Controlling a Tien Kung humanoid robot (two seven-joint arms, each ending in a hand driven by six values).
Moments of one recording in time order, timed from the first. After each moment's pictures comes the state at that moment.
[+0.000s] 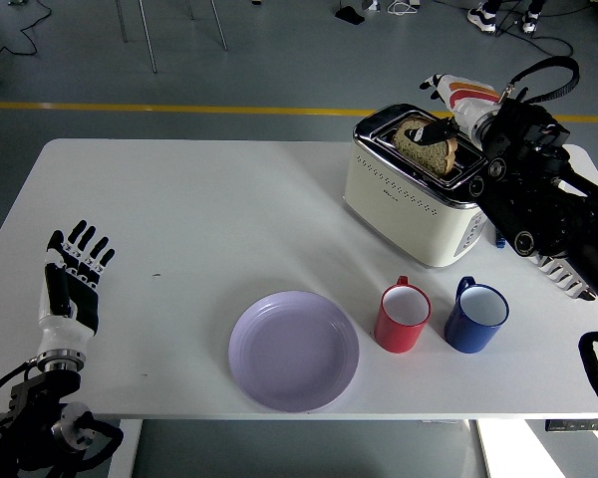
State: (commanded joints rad) left arm -0.06 0.03 -1.38 -1.17 0.74 0.15 -0.43; right arm 1.13 -0.03 0.81 0.50 -1.93 -0.06 -0.23
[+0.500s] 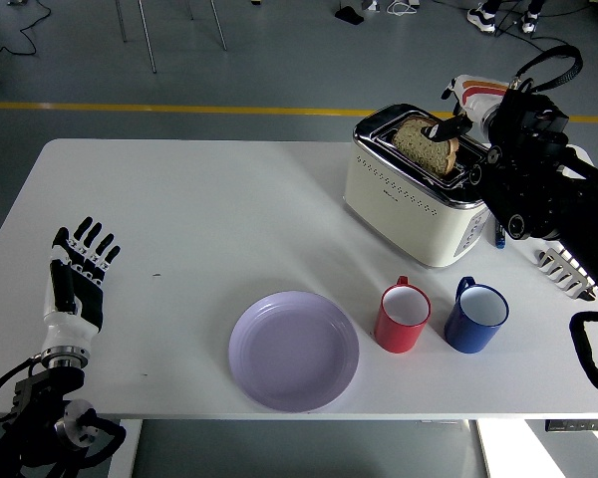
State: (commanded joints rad) left arm -0.06 0.03 -1.36 -1.16 0.74 0.15 -0.43; right arm 1.21 0.00 0.76 0.30 -1.94 -0.04 -0.26
